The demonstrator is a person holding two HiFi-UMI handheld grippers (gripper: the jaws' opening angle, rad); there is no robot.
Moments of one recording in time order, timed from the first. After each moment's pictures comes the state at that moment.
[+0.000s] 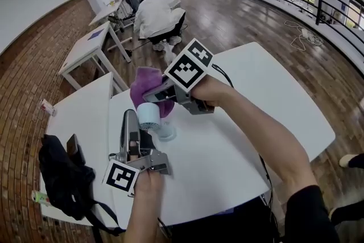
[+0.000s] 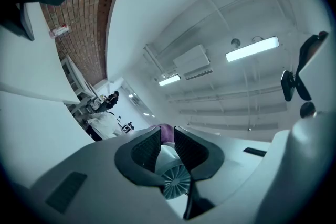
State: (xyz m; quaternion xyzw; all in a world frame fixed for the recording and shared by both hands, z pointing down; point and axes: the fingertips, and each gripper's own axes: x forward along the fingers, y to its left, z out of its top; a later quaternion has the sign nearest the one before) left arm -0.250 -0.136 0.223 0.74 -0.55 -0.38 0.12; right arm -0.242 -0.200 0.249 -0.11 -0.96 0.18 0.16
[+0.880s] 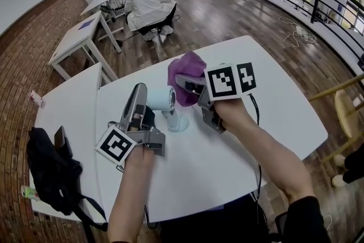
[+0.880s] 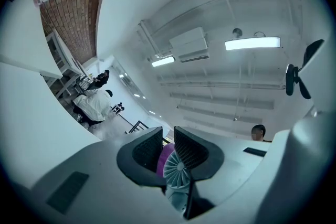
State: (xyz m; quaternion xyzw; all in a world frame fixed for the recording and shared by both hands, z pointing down) left arm -0.206 -0.201 0.243 0.80 -0.48 -0.31 0.17; right arm -0.121 -0.260 0.279 0.20 -0.94 0.29 0.03
